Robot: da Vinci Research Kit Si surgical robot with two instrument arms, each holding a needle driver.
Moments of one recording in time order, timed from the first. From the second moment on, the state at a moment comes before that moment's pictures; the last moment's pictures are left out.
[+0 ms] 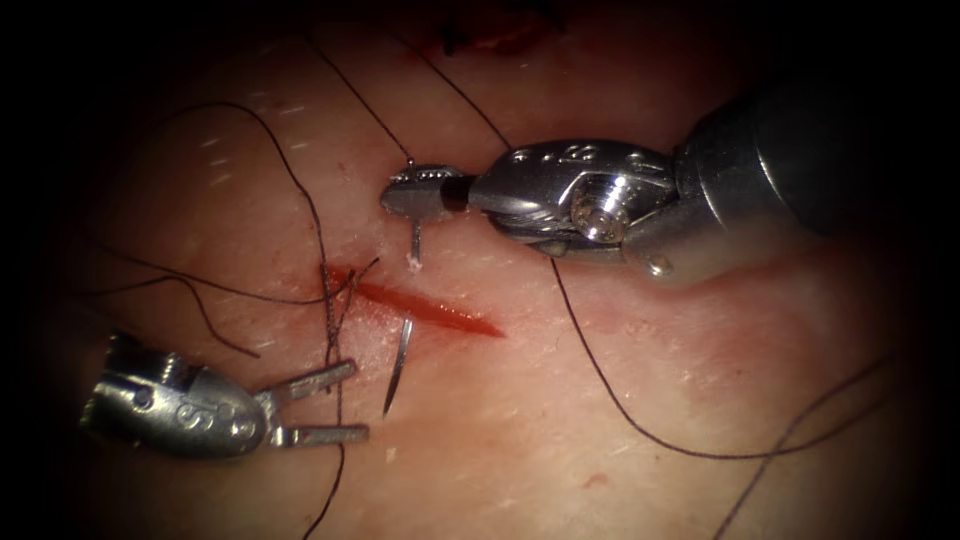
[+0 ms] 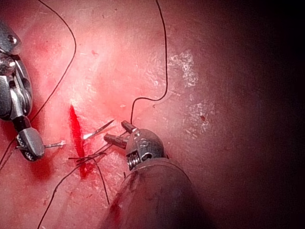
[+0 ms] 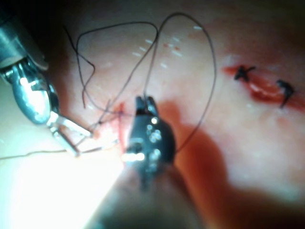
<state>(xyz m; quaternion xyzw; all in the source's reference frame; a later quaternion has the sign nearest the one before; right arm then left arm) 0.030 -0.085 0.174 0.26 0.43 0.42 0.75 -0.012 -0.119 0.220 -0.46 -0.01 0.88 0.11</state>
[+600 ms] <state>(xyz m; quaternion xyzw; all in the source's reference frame) 0.030 -0.086 0.176 0.41 0.38 0.48 0.67 -0.012 -0.119 0.222 -0.45 -0.02 0.88 0.11</state>
